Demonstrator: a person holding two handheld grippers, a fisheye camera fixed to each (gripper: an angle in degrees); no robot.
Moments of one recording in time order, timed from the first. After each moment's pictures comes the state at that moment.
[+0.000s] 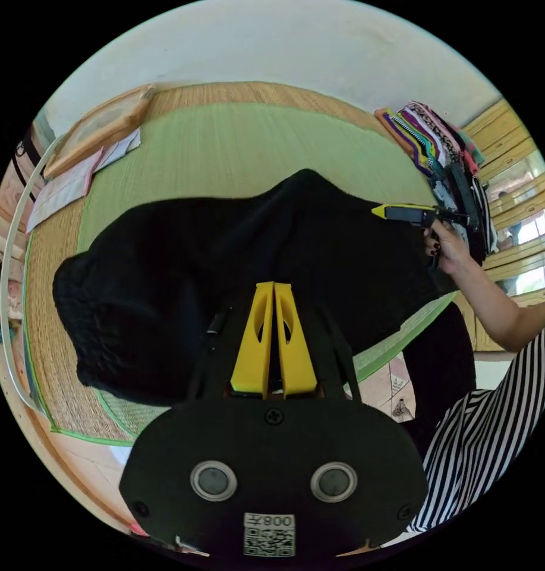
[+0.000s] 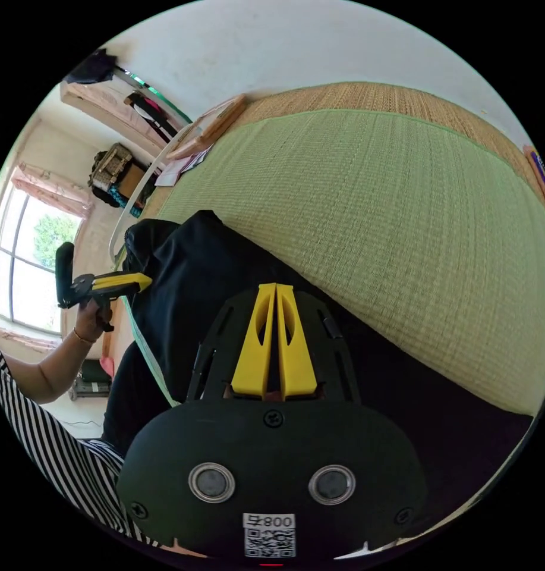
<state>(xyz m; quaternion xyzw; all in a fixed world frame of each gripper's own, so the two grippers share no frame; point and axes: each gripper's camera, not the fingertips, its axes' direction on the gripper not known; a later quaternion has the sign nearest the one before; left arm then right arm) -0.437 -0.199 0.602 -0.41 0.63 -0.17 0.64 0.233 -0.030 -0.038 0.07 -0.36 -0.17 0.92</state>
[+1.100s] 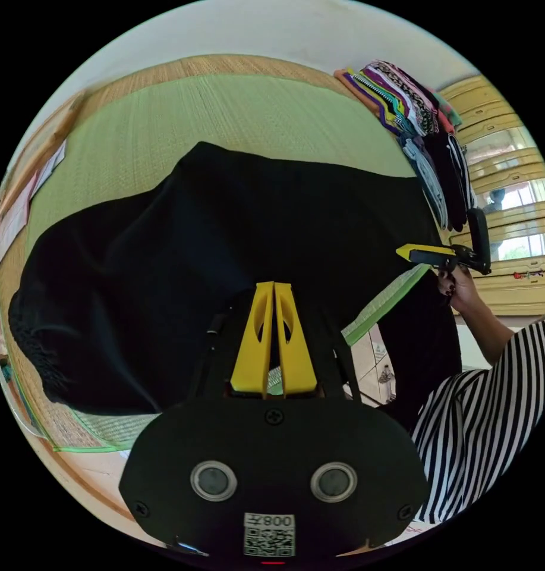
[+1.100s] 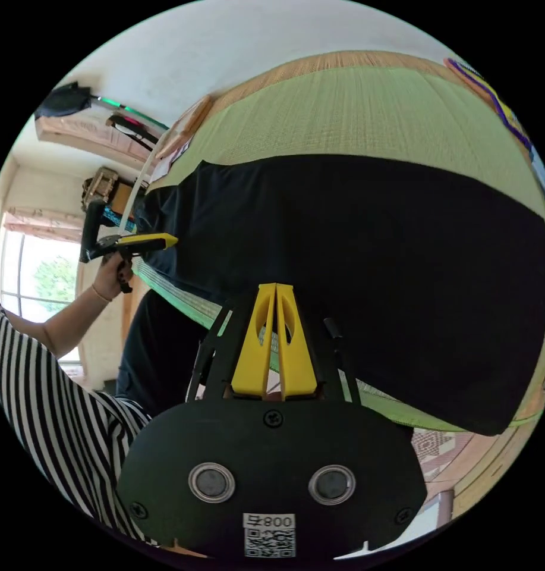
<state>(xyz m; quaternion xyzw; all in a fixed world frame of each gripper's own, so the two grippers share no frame) -0.341 -0.305 0.553 -0.42 0.69 -0.11 0.59 0.389 0.203 0.032 0.01 -0.36 -0.09 0.93</state>
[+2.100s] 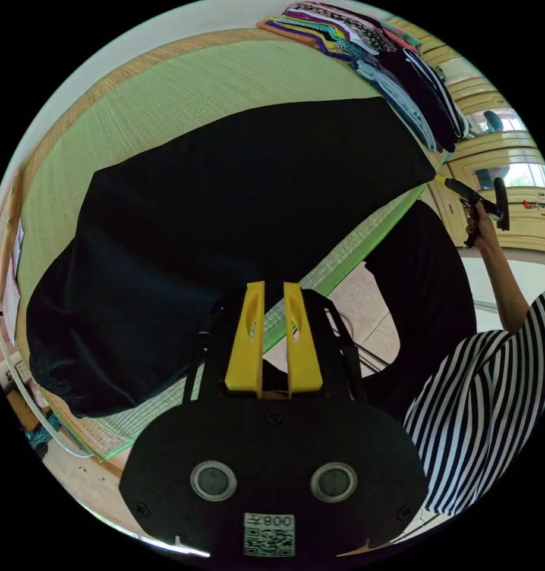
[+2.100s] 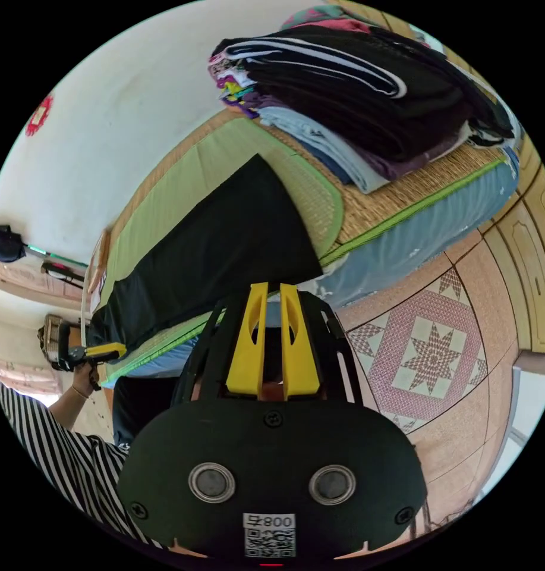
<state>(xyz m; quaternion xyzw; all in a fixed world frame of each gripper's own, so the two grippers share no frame) -0.238 -0.392 0.454 -0.42 0.71 0.08 0.57 0.650 0.445 0.091 0.09 -0.27 0.27 0.92</state>
